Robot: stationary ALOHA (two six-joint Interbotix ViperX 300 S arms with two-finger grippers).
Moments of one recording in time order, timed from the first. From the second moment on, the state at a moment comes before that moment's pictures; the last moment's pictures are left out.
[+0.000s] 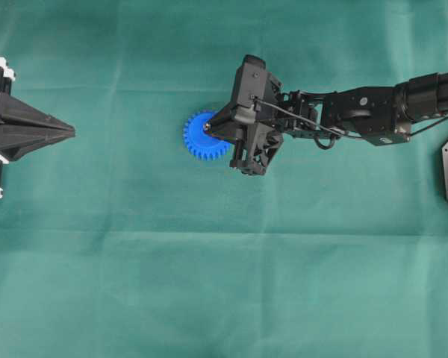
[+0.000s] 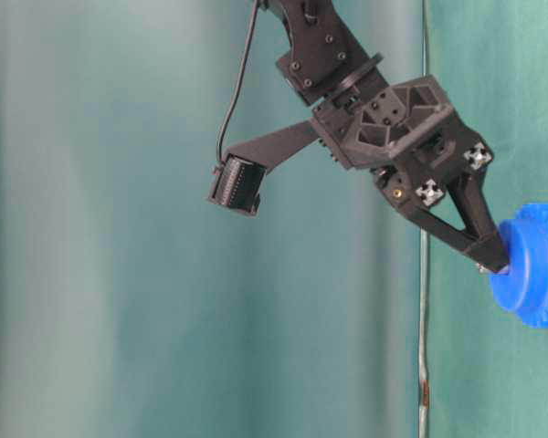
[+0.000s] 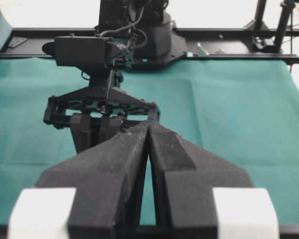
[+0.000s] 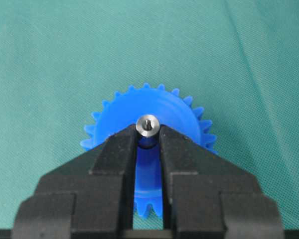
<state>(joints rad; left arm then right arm) 0.00 -0.96 1.19 0.02 -0.19 -0.01 -0.12 0.22 0.62 0.09 -0.23 0.00</state>
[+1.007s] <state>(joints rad) 0.00 -0.96 1.19 0.02 -0.18 -0.01 -0.12 0.17 0.63 0.09 -0.26 0.00</state>
